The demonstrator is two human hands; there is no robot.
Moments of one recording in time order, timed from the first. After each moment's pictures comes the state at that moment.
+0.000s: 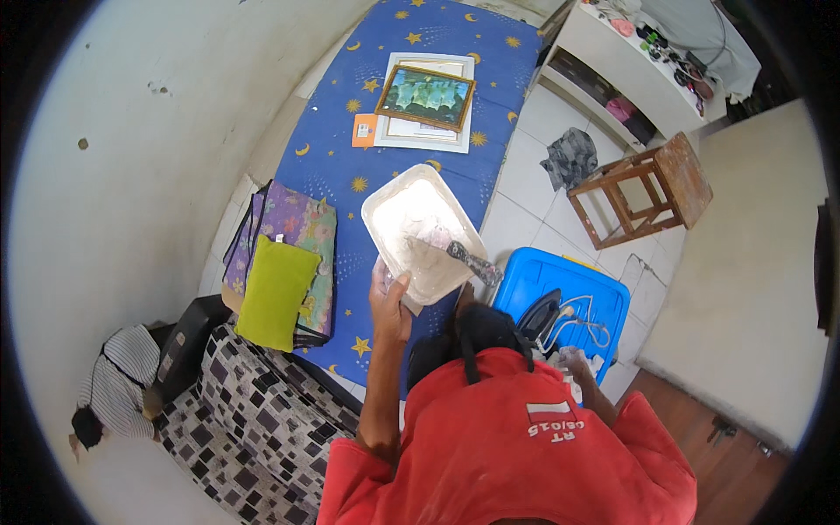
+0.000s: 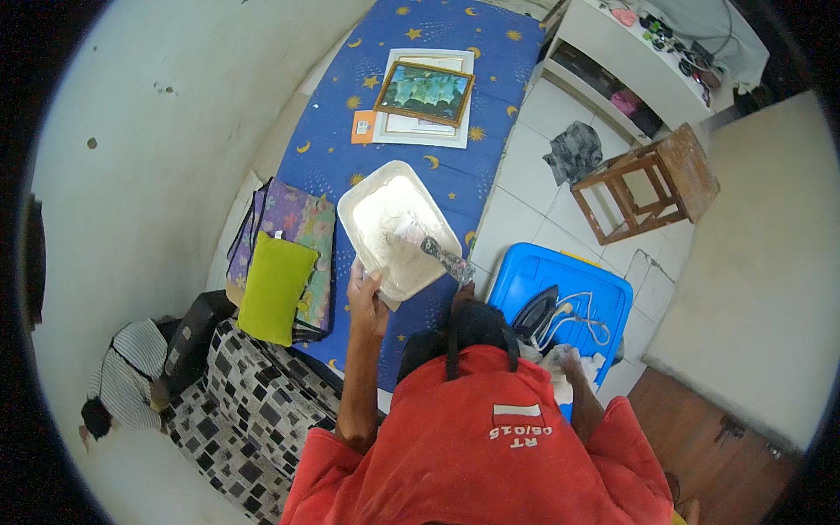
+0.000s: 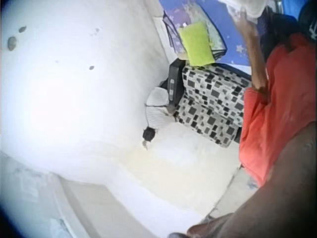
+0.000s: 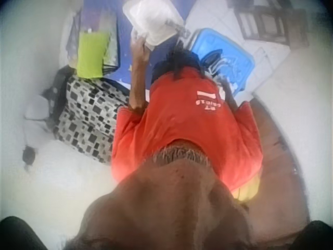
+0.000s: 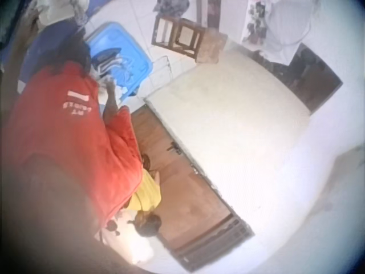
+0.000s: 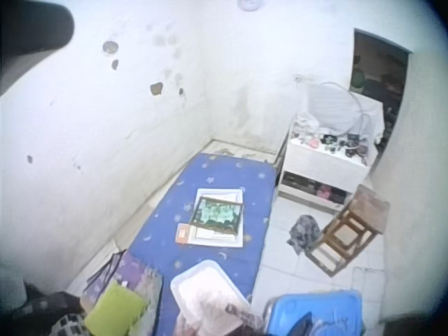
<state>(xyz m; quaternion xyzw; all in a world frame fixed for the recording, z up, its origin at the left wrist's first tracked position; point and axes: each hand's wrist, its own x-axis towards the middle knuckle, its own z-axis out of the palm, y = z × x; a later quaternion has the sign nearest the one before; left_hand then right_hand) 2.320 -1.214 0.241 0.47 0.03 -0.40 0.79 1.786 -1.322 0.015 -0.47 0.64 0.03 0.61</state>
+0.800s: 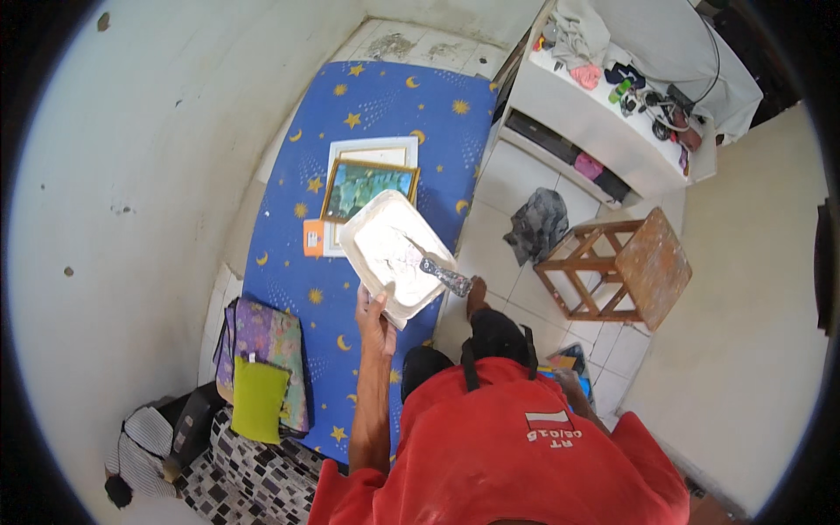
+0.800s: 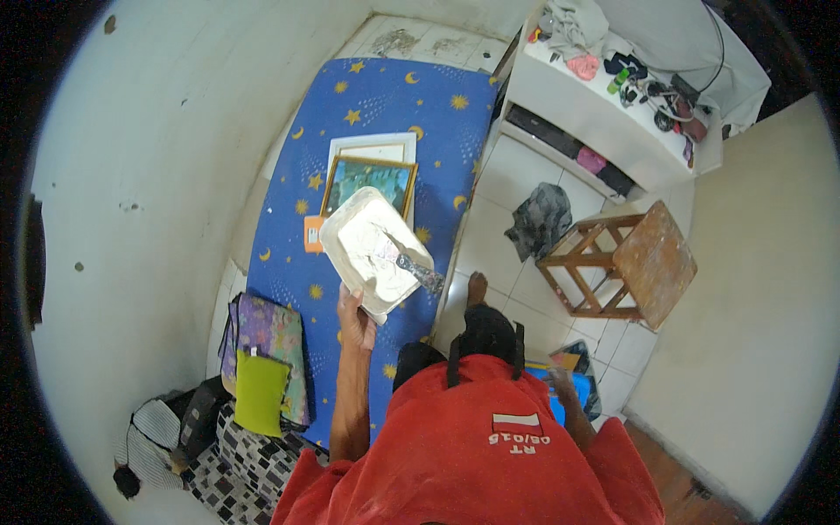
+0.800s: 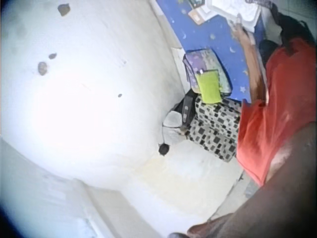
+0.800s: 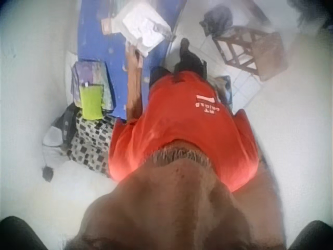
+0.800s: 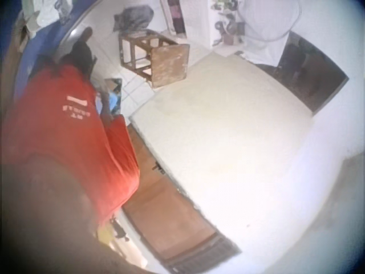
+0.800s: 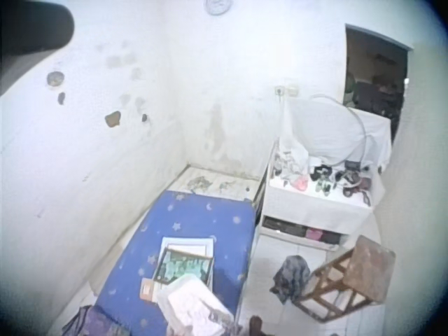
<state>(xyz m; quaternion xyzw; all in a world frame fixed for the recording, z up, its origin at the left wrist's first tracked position) 2.390 -1.598 0.224 0.49 0.02 -0.38 0.79 1.889 -1.674 0.066 -0.33 0.71 0.05 0.62</state>
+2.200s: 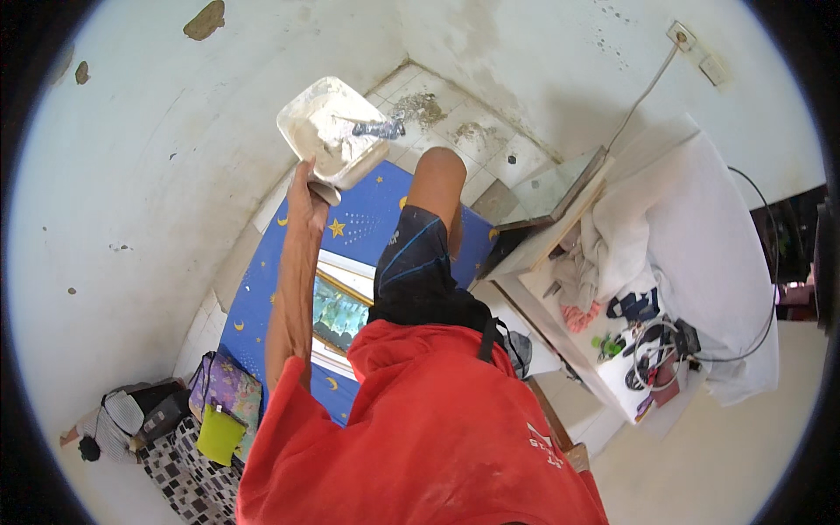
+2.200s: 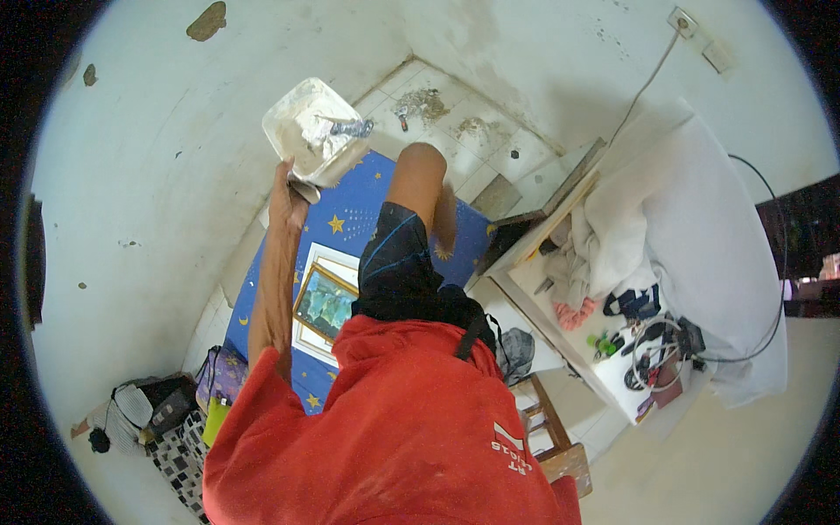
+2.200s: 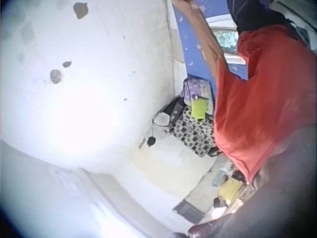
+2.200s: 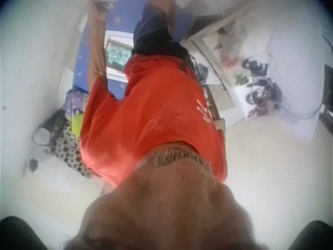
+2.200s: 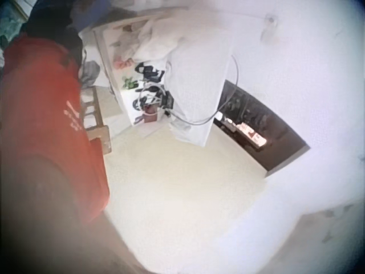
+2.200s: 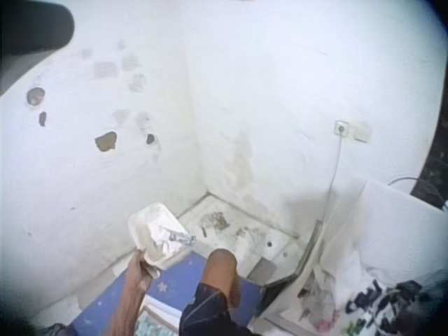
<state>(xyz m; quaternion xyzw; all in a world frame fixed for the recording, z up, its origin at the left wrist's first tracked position) 2.828 -2.248 0.300 0.47 -0.03 -0.25 0.85 2.149 -2.375 0.059 -0.44 0.62 0.00 0.65</state>
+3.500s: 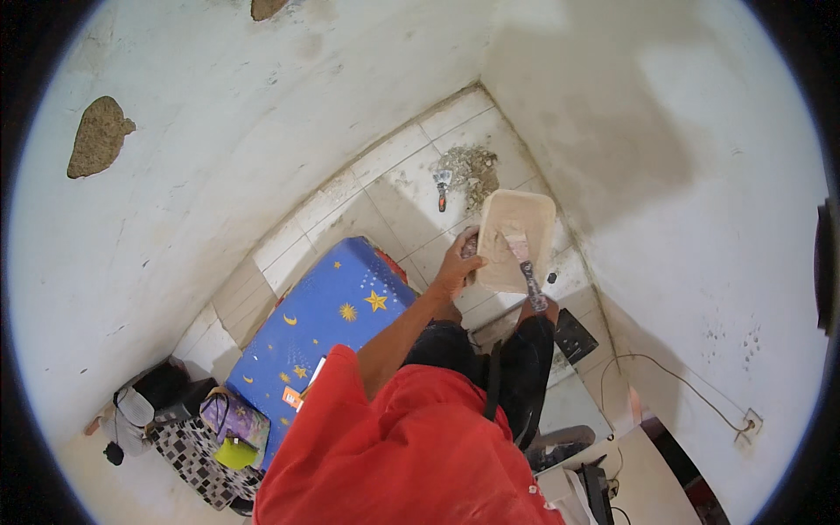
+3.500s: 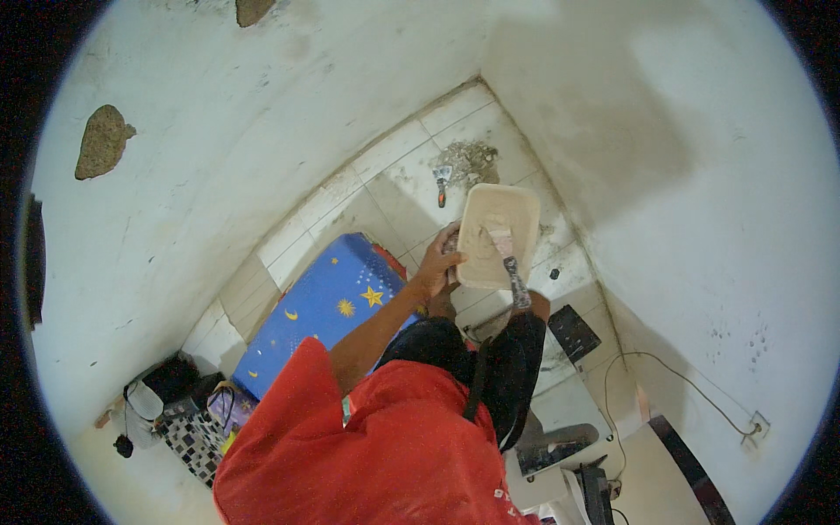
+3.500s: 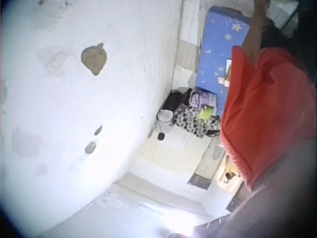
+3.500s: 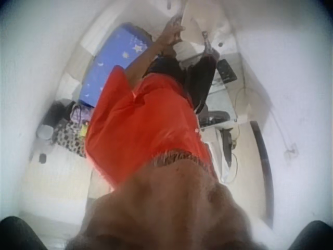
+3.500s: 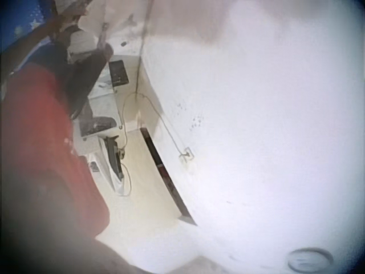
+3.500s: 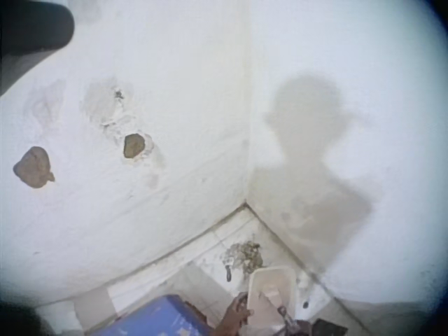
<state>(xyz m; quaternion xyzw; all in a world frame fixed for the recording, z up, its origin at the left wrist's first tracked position) 3.289 -2.705 0.068 0.45 0.07 -0.47 0.76 2.784 -2.732 0.093 -0.33 0.71 0.13 0.61</state>
